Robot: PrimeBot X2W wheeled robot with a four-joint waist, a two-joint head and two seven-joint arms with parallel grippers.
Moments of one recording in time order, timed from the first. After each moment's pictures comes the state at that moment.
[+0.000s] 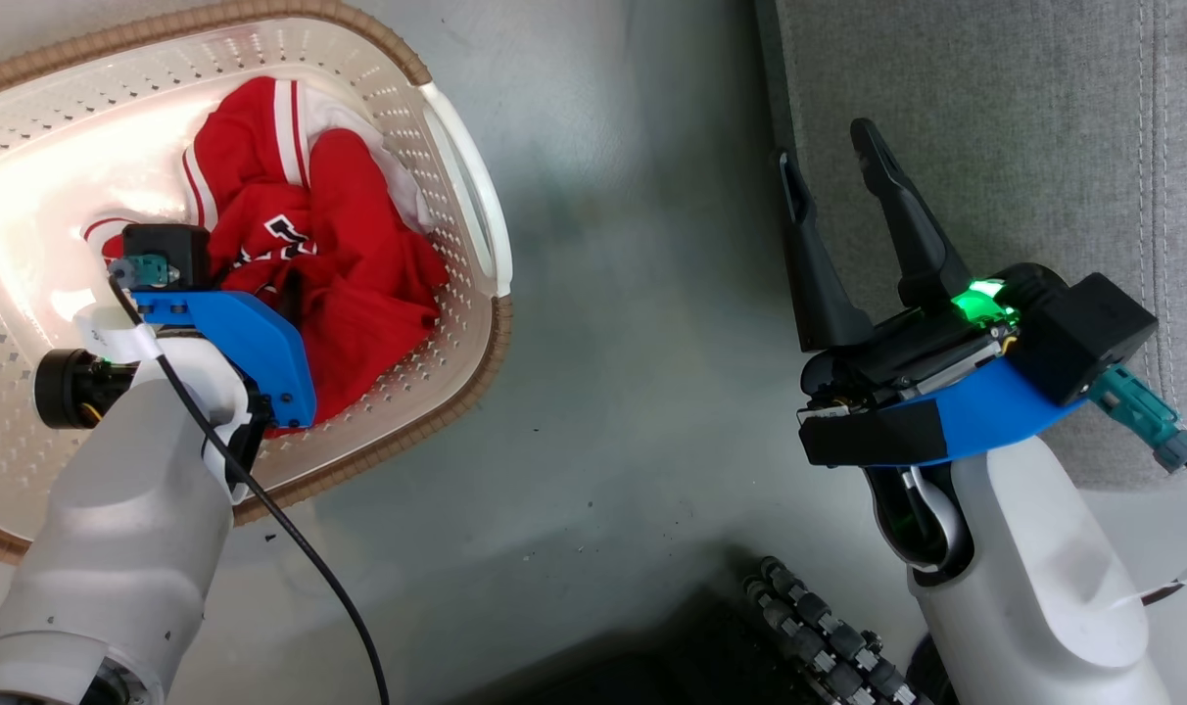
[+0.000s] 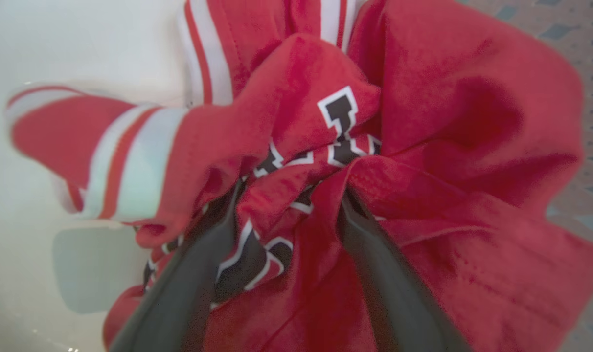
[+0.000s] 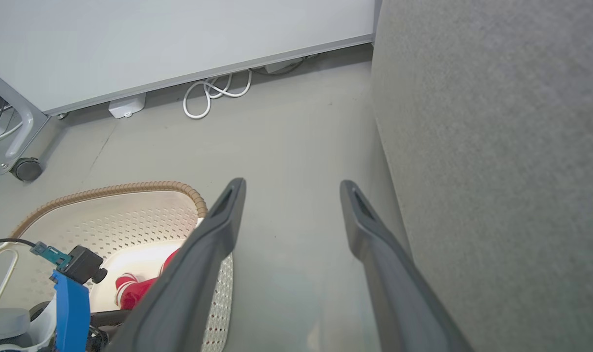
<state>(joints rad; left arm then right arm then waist) -0.91 0.26 -0.66 1.16 -0.74 -0.06 -0.01 -0.50 -0.05 0.25 0.11 0.34 0.13 -0.26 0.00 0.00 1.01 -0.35</state>
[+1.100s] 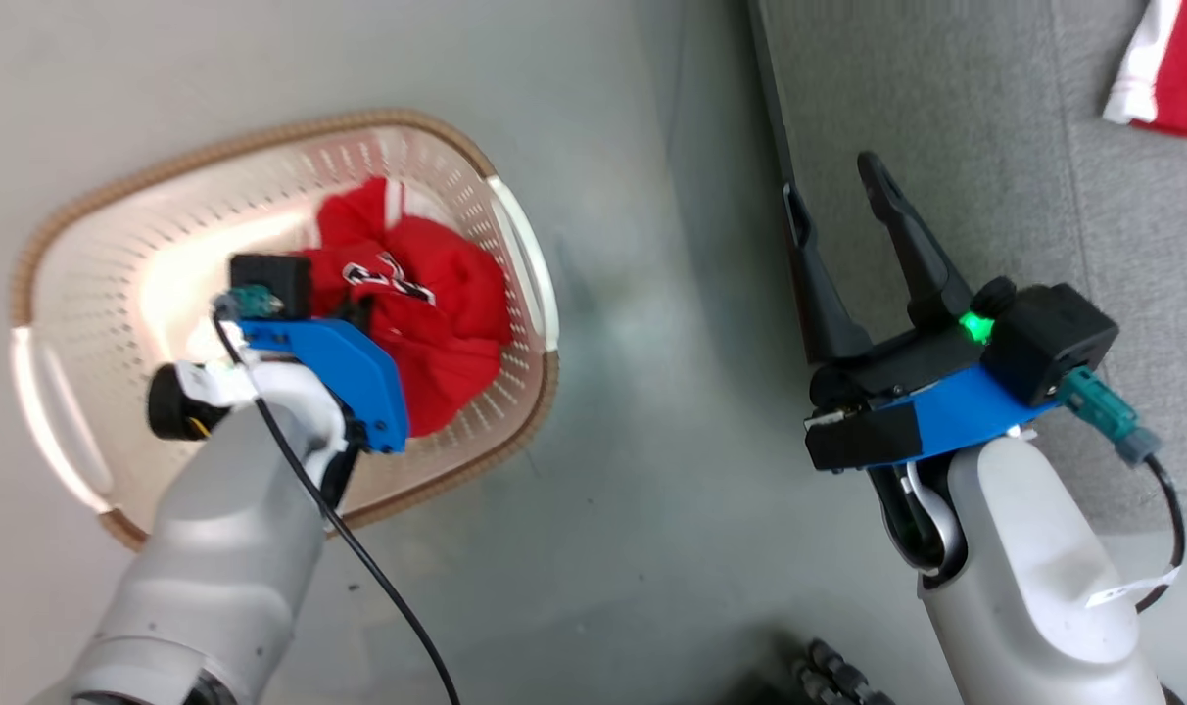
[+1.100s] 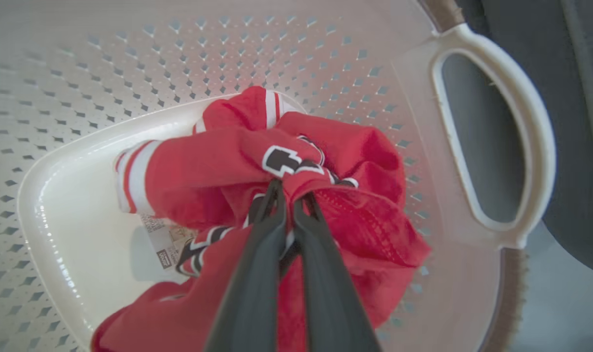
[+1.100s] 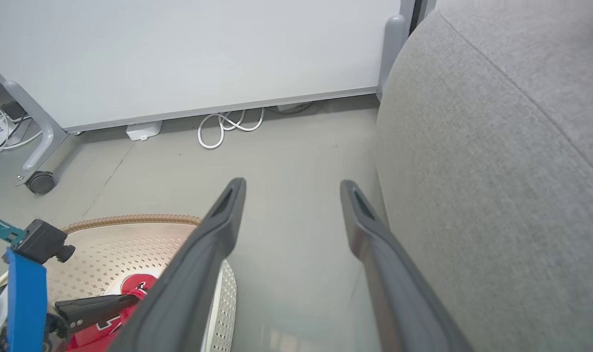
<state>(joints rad) -0.90 0.15 -0.70 1.22 -0.76 -0.11 -0.10 -0.50 -0.05 0.22 0.21 0.25 0.13 -0.26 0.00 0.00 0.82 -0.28</state>
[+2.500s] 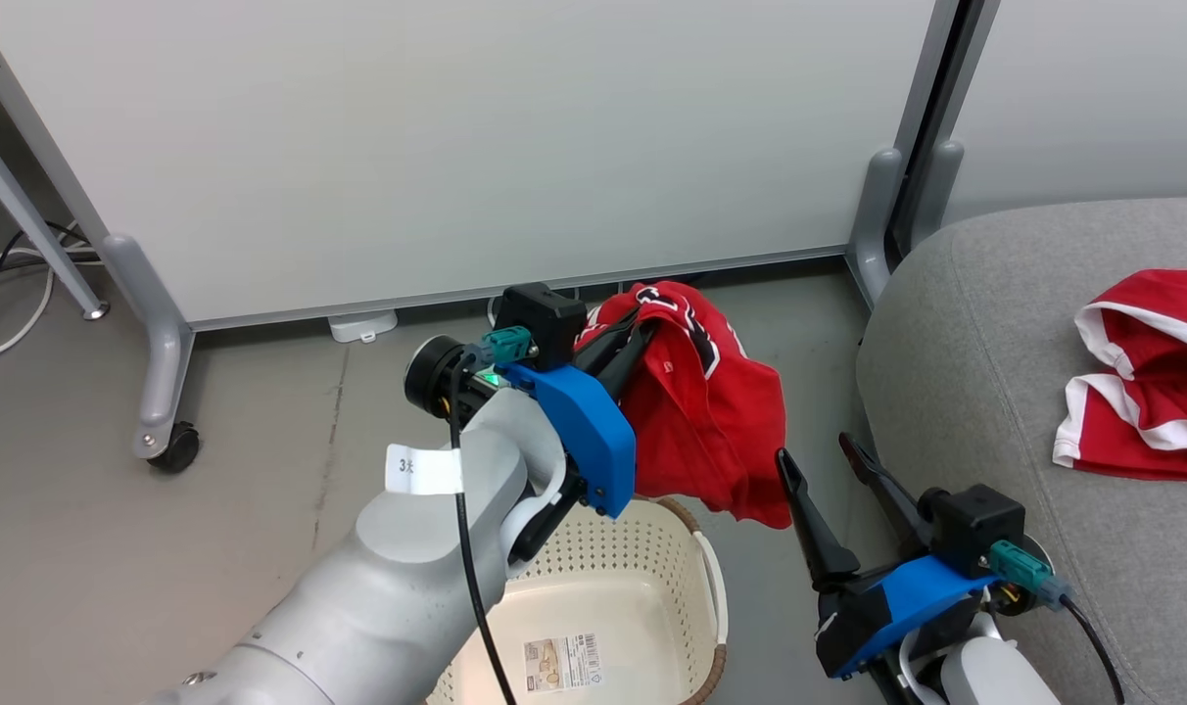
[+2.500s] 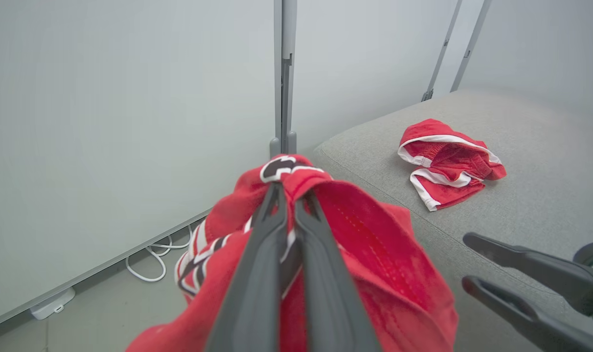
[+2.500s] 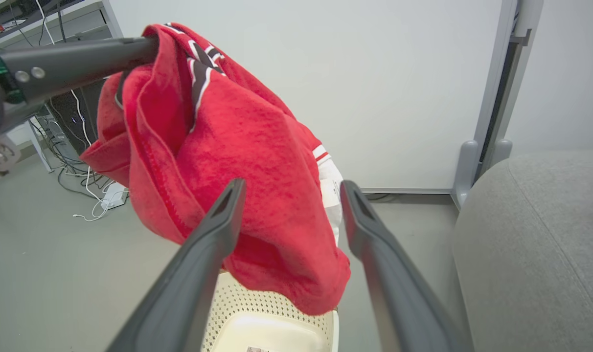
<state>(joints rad) -0.86 0.05 -1.07 0.86 -0.91 -0.13 -0.19 -0.20 -0.05 0.19 0.35 0.22 0.13 -0.17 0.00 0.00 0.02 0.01</state>
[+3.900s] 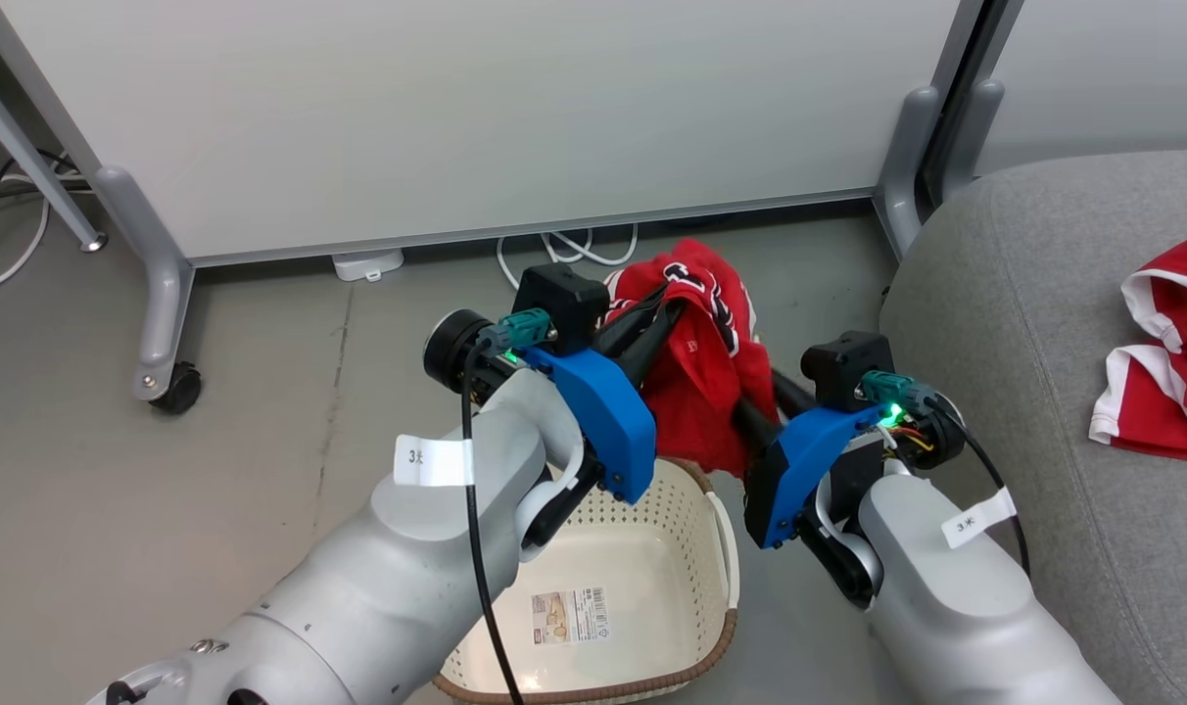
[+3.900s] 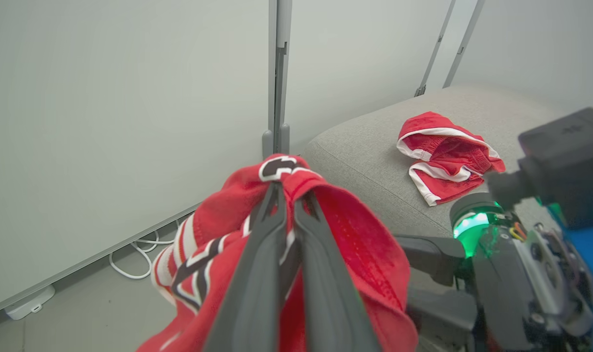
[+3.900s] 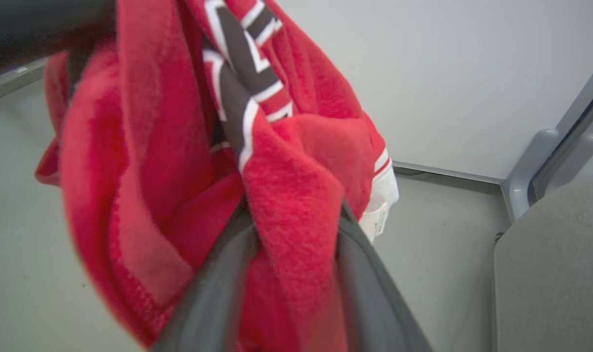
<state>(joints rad) -0.93 0.05 -1.19 0.85 -1.01 -0.13 -0.24 -0.65 -0.05 0.44 0.83 0.33 0.13 -0.12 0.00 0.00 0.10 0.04</state>
